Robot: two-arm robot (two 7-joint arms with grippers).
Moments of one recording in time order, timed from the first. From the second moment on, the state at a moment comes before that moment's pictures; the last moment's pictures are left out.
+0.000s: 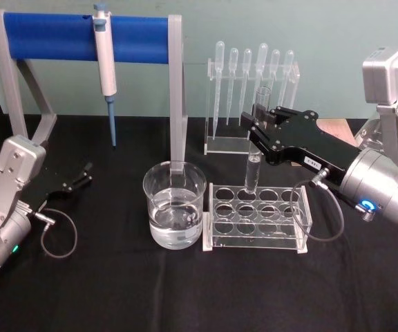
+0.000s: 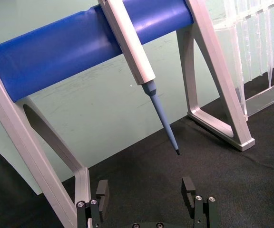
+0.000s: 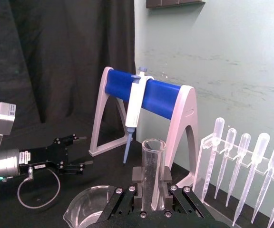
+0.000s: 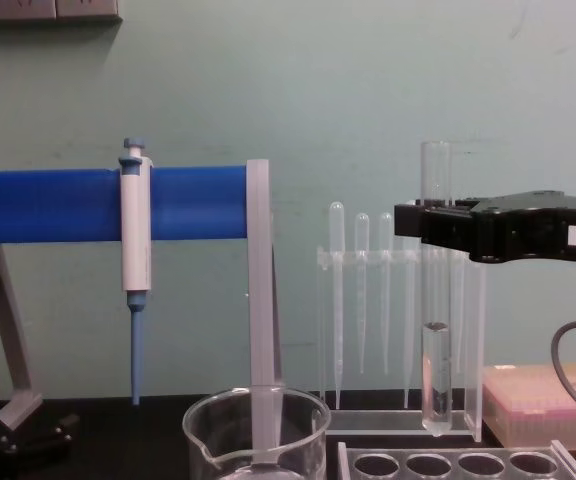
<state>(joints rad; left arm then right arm) -0.20 0.60 0.45 -1.41 -0.25 -0.12 0.03 0.25 0.53 -0.35 -1.79 0.49 0.19 0.39</state>
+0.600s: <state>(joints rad) -0.20 0.60 0.45 -1.41 -0.25 -0.12 0.03 0.25 0.53 -0.35 -1.79 0.49 0.19 0.39</state>
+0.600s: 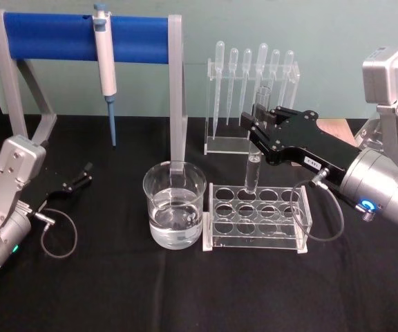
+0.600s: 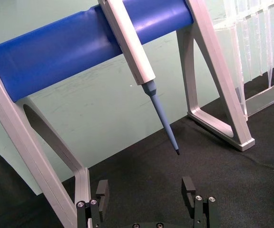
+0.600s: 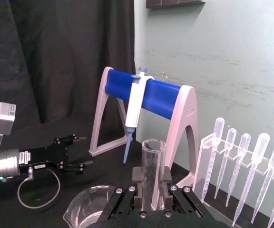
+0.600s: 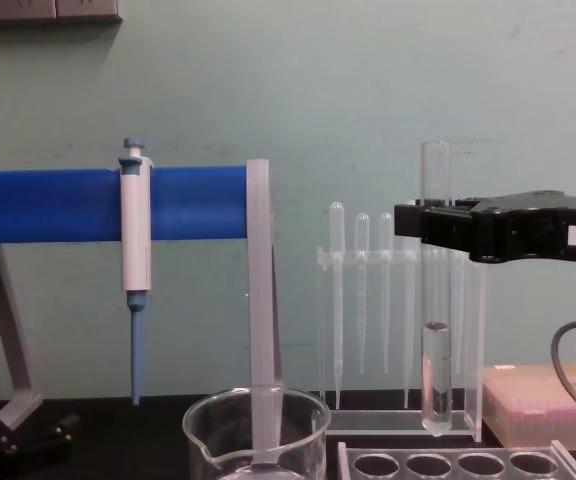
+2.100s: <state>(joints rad) -0.20 0.60 0.45 -1.41 -0.25 -0.12 0.03 0.40 0.30 -0.58 -1.44 0.37 -0.01 0.47</state>
